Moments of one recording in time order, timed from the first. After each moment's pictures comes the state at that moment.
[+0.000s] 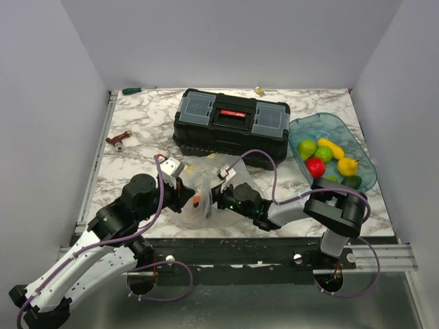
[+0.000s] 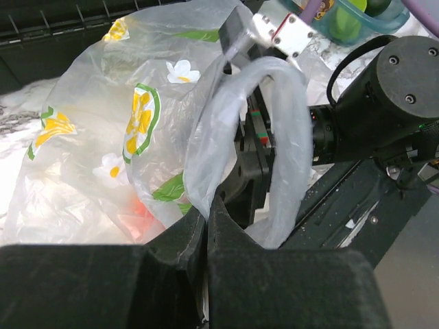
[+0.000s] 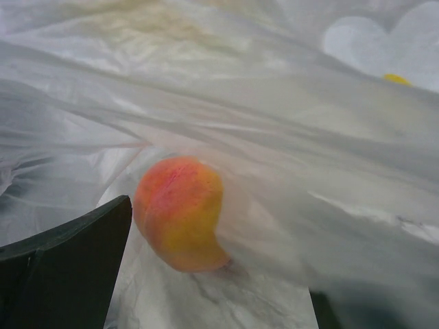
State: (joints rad) left arm -0.77 0.53 0.70 -0.56 0.06 -0.29; right arm 1.12 1.74 0.60 0.92 0.13 0.40
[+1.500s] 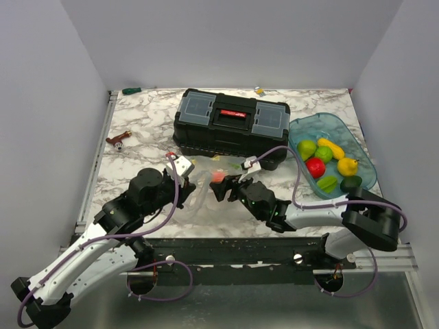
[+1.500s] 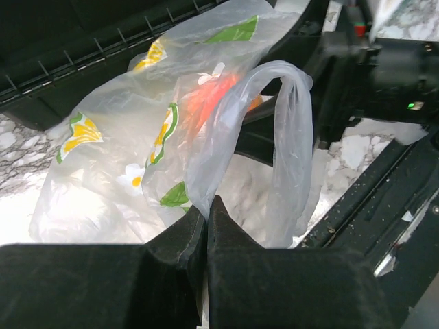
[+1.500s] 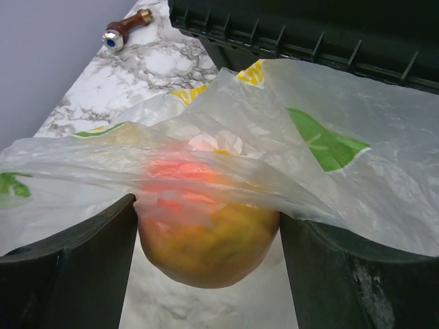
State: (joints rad) left arm -0.77 0.61 0.72 -0.52 0.05 -0.09; right arm 1.13 1.50 0.55 0.76 0.51 0.46
